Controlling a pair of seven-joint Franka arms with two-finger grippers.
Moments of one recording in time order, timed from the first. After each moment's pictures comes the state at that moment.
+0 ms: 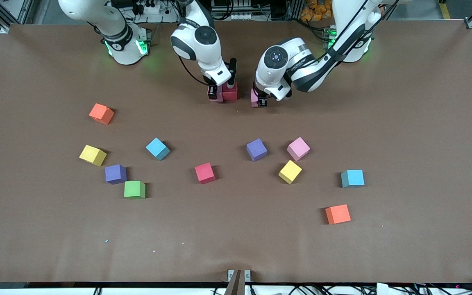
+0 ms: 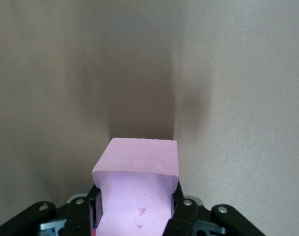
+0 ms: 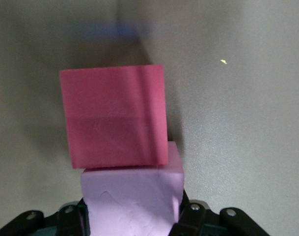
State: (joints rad) left arm -0.11 0.44 -0.81 -2.29 0.17 2.54 -2.63; right arm 1.03 0.28 0.02 -2.40 0.01 2.66 -0.43
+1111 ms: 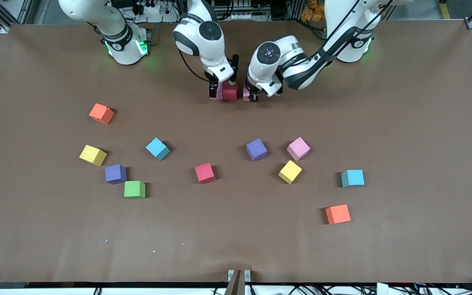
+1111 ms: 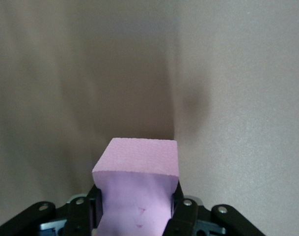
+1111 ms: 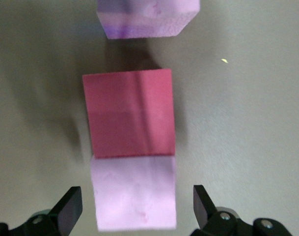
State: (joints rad) left arm -0.16 0.48 -0.82 -2.27 0.17 2.58 -2.63; right arm 1.04 0.21 0.01 -2.37 0.01 2.49 -0.40
